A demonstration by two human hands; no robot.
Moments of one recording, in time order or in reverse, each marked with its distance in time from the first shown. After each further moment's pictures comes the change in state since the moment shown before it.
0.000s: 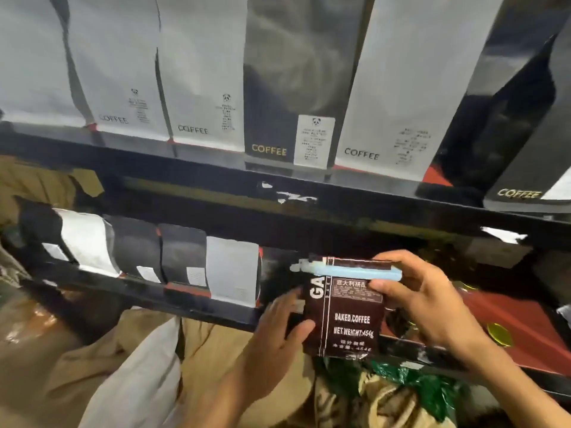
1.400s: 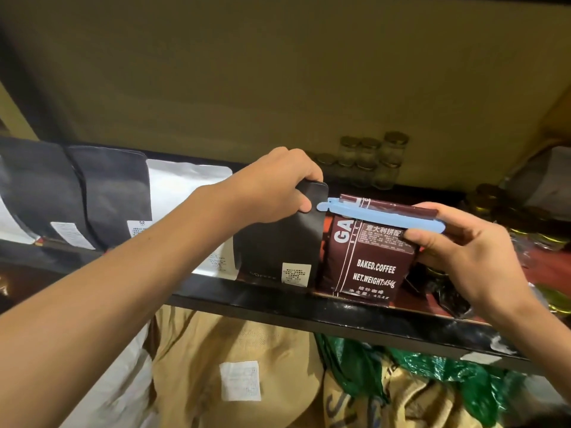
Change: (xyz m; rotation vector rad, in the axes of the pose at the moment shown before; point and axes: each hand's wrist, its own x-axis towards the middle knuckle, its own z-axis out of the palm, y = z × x) left_hand 0.161 -0.011 -0.035 0.758 -0.079 0.242; right_hand 0.048 0.149 0.039 0.234 0.217 -0.092
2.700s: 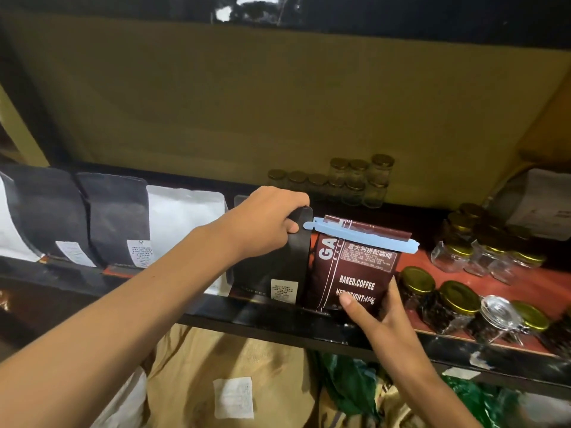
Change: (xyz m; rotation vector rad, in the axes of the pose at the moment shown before) left_hand -0.007 0.008 0.011 0.022 0.006 -0.028; right_hand -0.052 0.032 0.055 0.124 -0.015 0.371
